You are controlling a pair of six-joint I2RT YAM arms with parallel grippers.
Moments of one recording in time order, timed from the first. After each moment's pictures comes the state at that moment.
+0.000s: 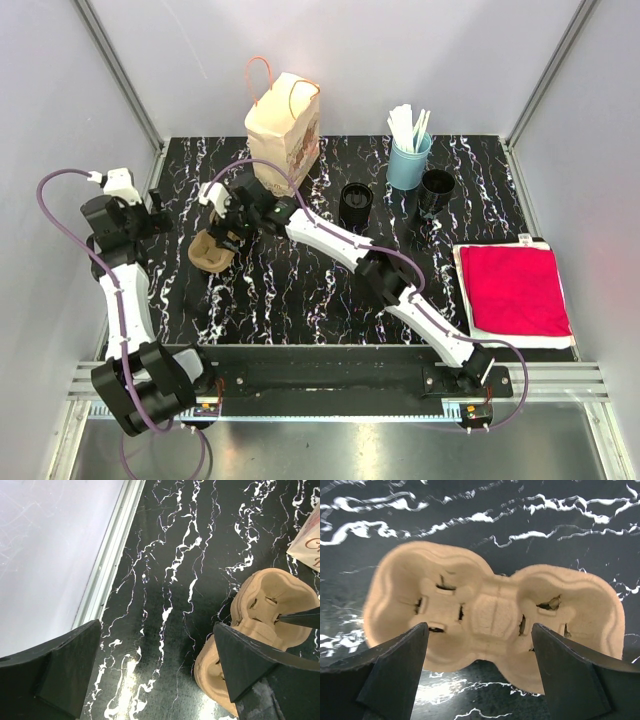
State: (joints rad) left arm 0.47 1.08 0.85 -0.20 0.23 0.09; right arm 0.96 2.67 2.58 -0.43 -0.35 -0.27
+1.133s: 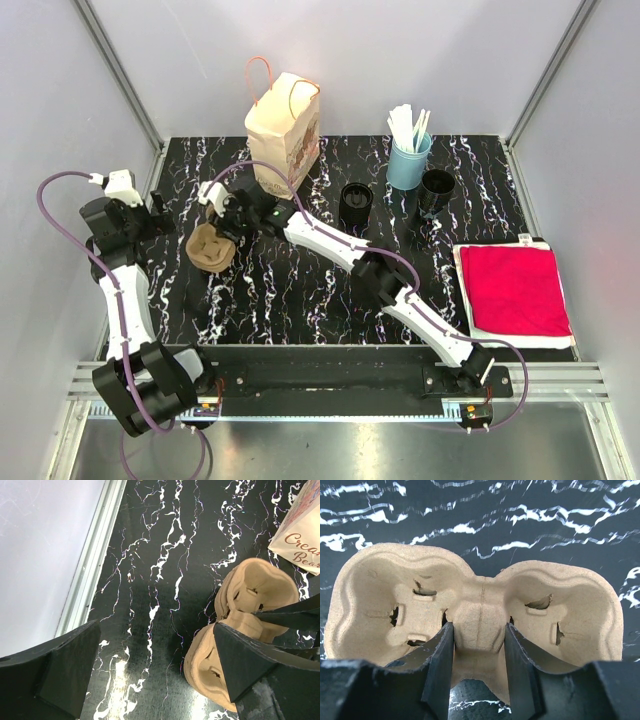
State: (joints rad) left arm 0.49 1.08 0.84 -0.20 0.32 0.07; right arm 0.96 2.73 2.60 -0.35 -0.31 -0.27
